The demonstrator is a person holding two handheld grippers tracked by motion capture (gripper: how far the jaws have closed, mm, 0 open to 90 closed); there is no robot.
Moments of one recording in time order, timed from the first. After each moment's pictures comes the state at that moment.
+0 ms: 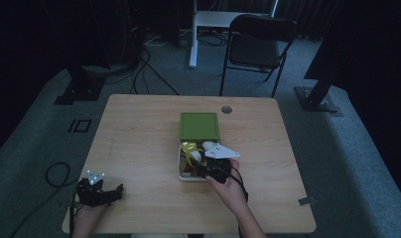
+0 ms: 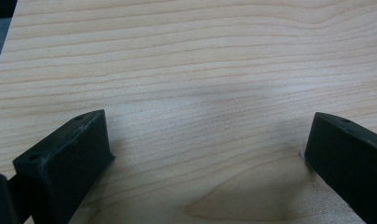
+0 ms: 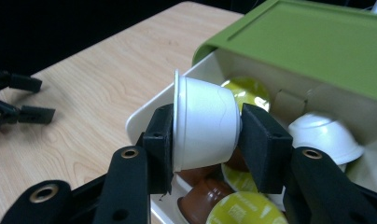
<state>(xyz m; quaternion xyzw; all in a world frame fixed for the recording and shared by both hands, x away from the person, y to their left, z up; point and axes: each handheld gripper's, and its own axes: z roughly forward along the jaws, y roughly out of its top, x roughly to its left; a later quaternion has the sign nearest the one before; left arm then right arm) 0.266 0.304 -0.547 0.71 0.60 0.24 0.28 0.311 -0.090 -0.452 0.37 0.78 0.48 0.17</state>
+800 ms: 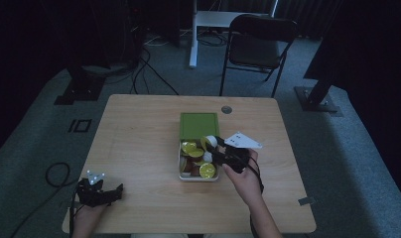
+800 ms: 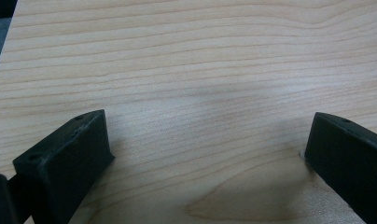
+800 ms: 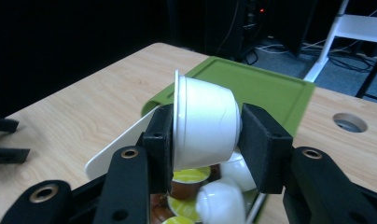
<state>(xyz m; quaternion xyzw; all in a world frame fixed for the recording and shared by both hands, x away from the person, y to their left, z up) 0.266 0.304 -0.547 0.71 0.60 0.24 0.28 0.320 -0.131 -0.412 0.38 0.74 0.51 0.22</state>
